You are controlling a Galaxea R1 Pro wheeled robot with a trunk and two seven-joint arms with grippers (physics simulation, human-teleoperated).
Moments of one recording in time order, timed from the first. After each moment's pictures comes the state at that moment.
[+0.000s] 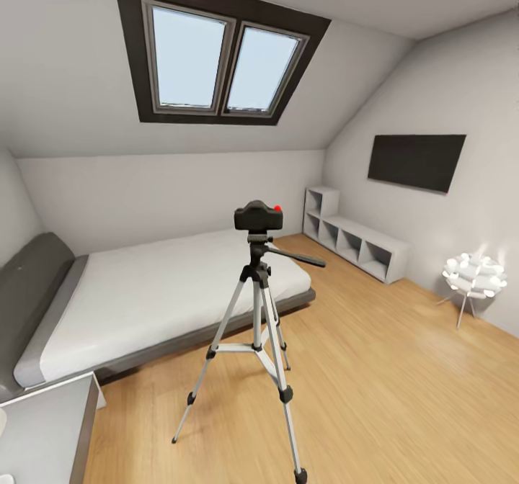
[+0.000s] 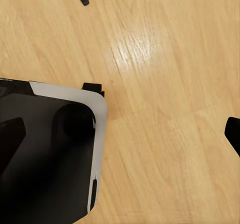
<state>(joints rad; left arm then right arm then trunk) -0.26 0.08 -0.90 -0.01 1.39 -0.08 0.09 -0.20 -0.17 0.00 0.03 0.10 -0.13 0.16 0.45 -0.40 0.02</state>
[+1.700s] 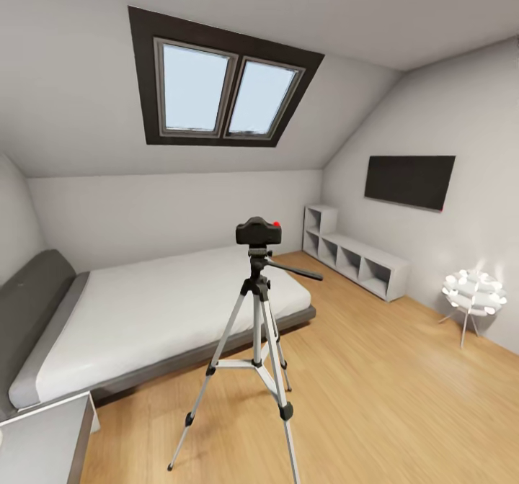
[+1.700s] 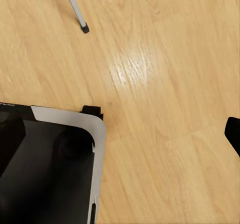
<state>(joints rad) -0.26 0.08 -0.90 -0.01 1.39 -0.08 0.09 -0.20 -0.17 0.00 0.03 0.10 -0.14 0.16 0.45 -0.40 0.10</state>
